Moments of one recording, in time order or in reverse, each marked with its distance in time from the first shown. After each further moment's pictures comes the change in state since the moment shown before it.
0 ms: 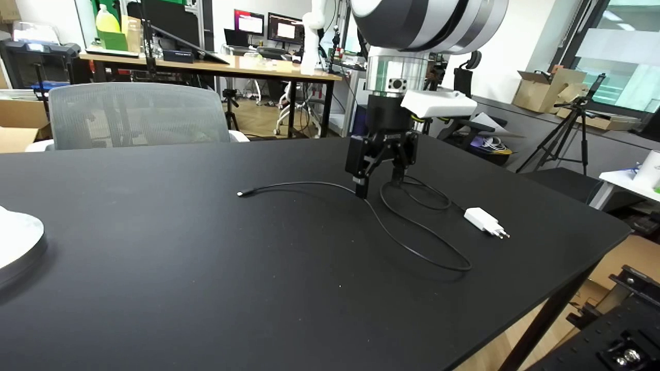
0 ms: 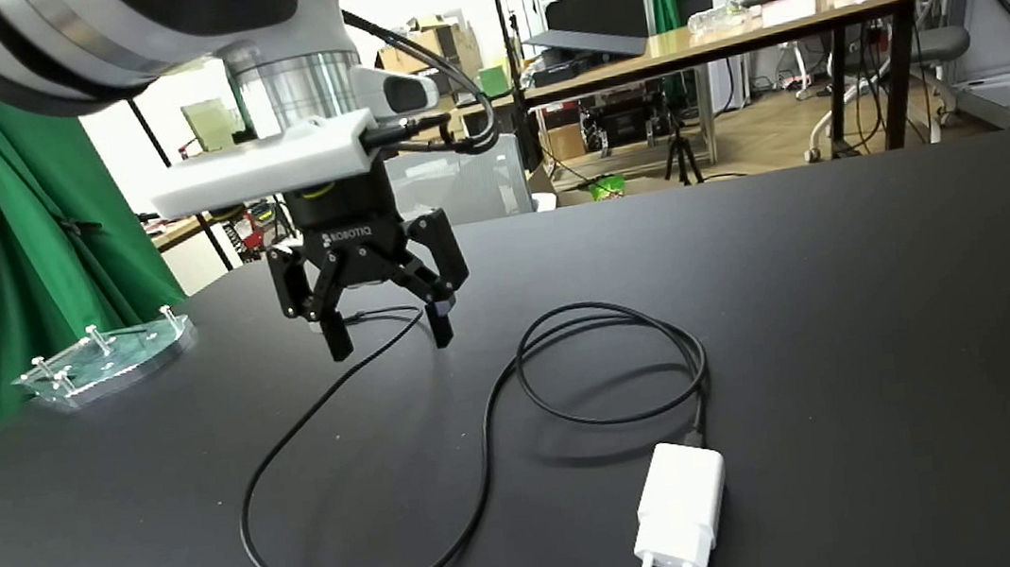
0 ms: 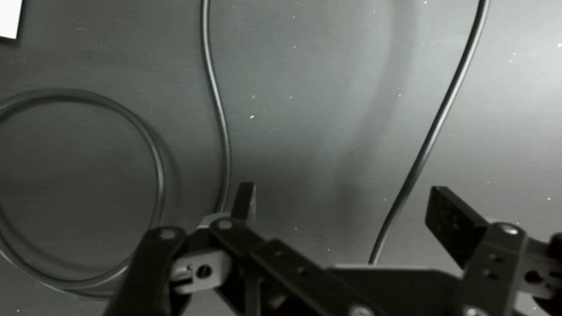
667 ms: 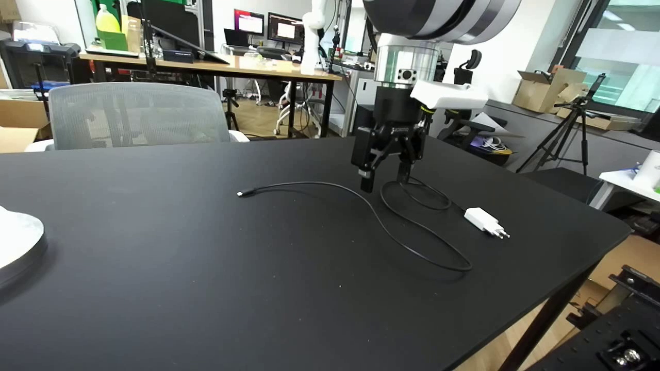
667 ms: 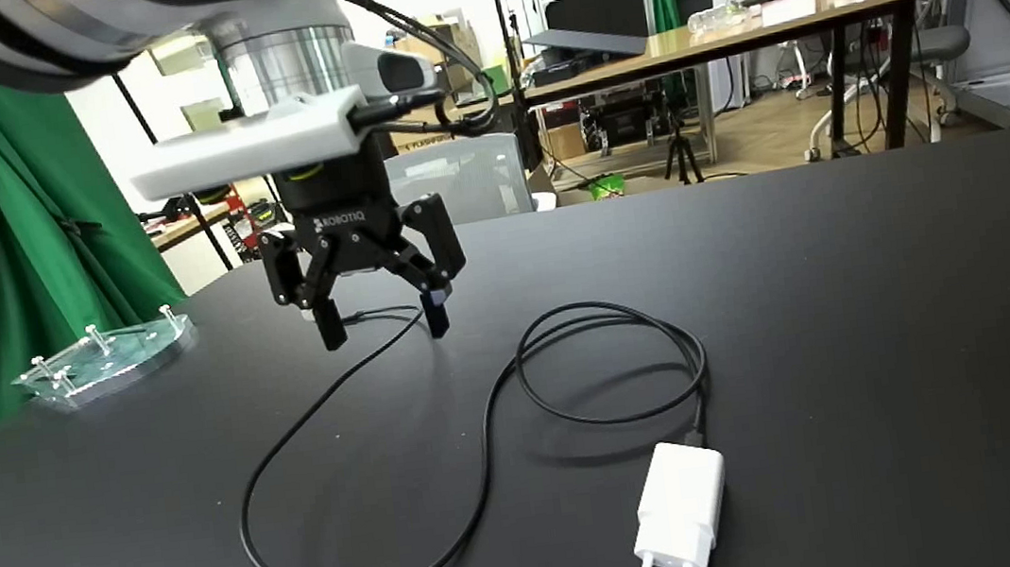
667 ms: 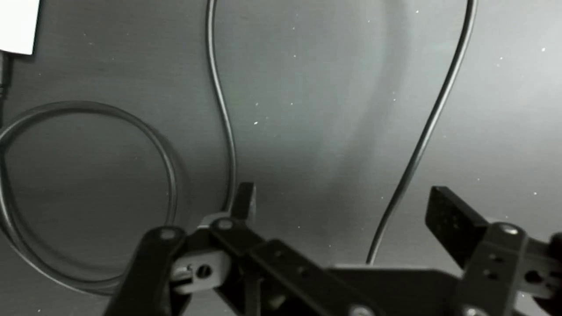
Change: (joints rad) arm -0.003 -0.054 -0.010 -0.036 0.034 -0.006 -0.023
